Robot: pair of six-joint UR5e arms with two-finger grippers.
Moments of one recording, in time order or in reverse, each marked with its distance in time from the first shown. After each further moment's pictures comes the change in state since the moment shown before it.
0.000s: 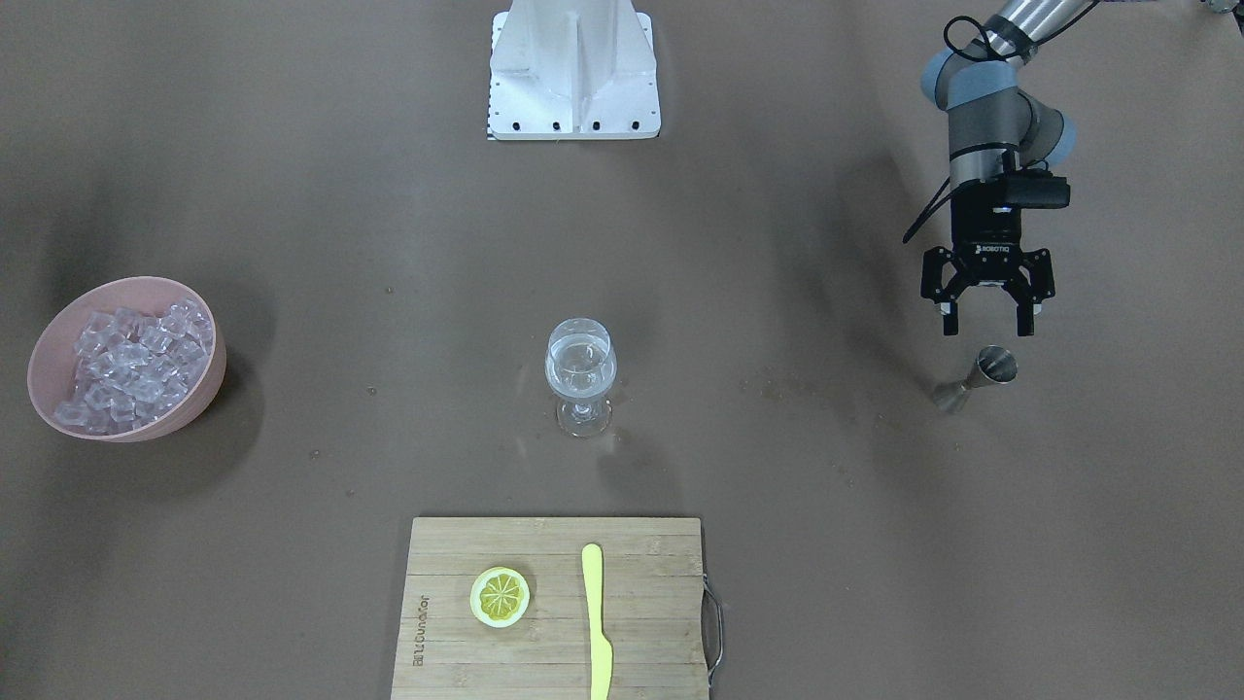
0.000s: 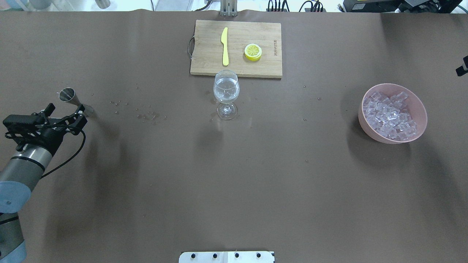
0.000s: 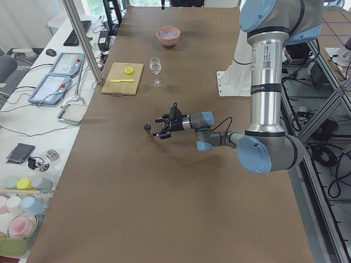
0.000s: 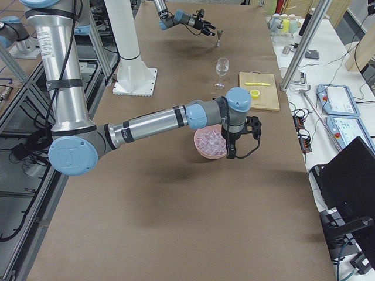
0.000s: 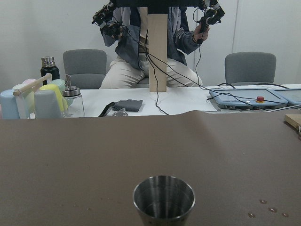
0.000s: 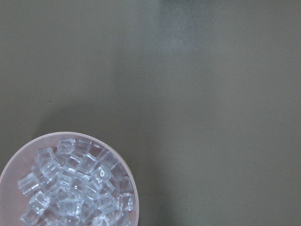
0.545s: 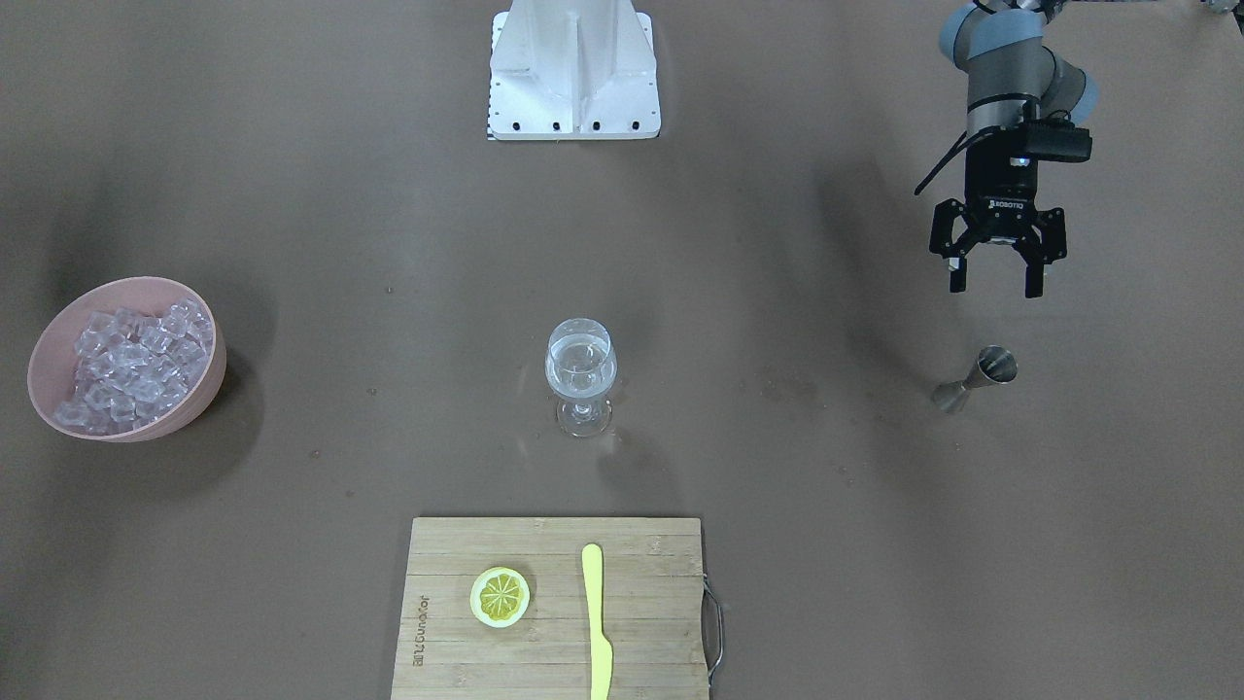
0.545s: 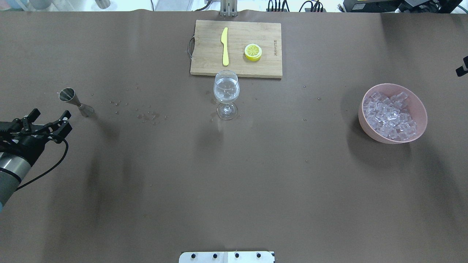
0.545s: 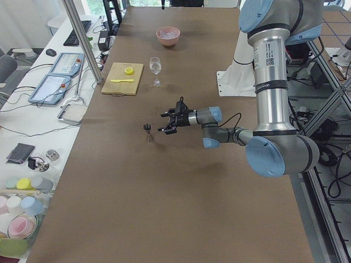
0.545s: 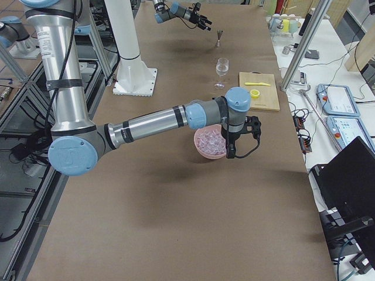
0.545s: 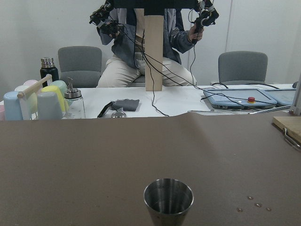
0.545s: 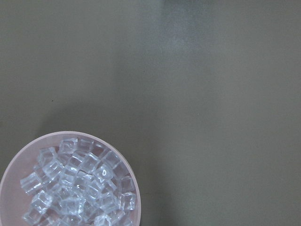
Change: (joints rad) left arm 0.025 0.083 -0.163 0.033 -0.028 0.001; right arm 0.001 -0.001 0.006 0.000 0.003 0.000
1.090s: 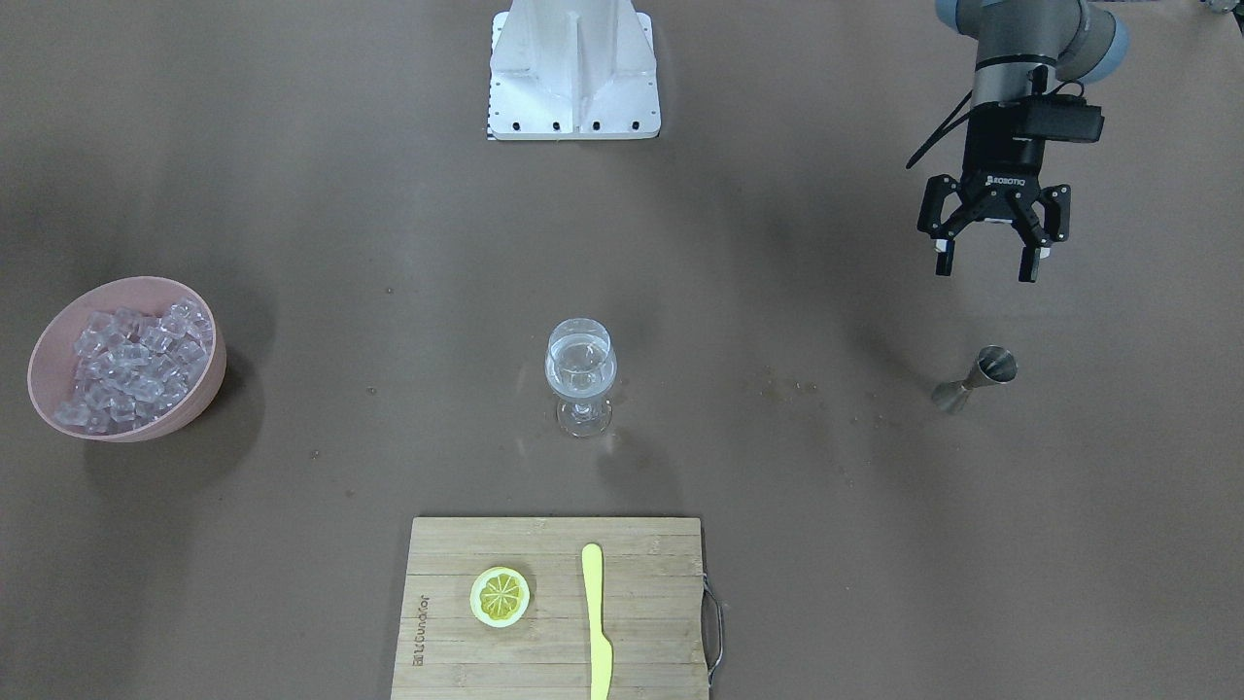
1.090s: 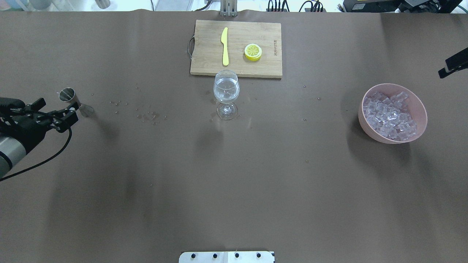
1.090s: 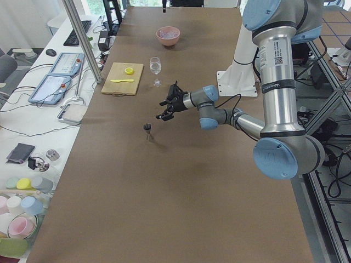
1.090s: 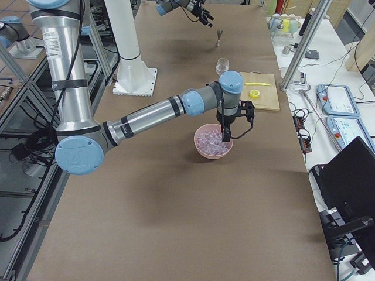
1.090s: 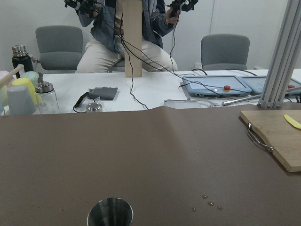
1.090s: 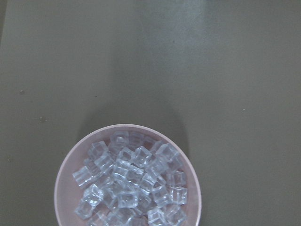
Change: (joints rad) left arm -0.196 -0.004 -0.250 0.377 -0.372 0.058; right arm -0.142 -0.001 0.137 0.005 -0.047 0.204
